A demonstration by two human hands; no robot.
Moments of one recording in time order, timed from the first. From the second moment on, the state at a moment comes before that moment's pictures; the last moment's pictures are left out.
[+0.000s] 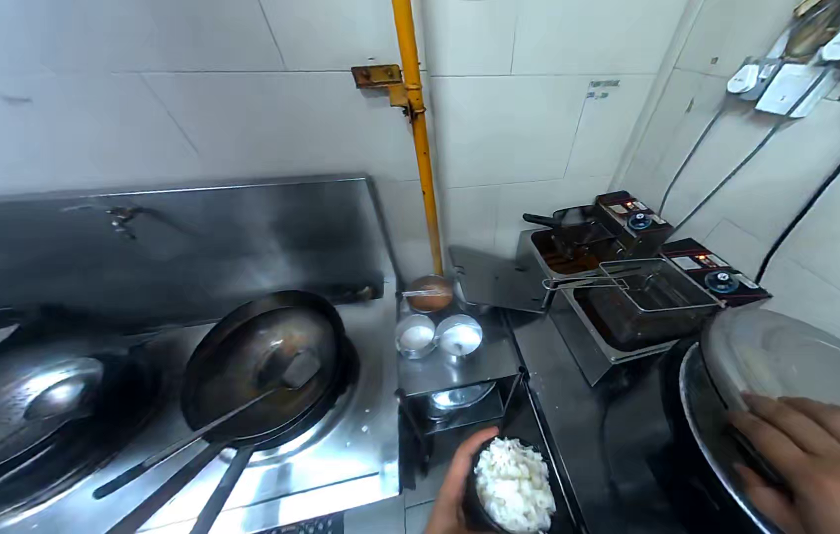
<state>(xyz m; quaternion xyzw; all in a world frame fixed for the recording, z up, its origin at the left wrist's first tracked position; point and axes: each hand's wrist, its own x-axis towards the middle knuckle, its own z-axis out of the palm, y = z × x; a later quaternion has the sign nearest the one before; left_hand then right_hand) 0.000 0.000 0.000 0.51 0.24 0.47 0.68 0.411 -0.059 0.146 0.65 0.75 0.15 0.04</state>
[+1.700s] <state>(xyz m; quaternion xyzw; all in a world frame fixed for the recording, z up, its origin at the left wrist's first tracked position) -0.170 0.164 -0.063 0.12 0.22 0.65 0.72 0.155 0.324 -0.204 0.72 0.40 -0.44 -0.37</state>
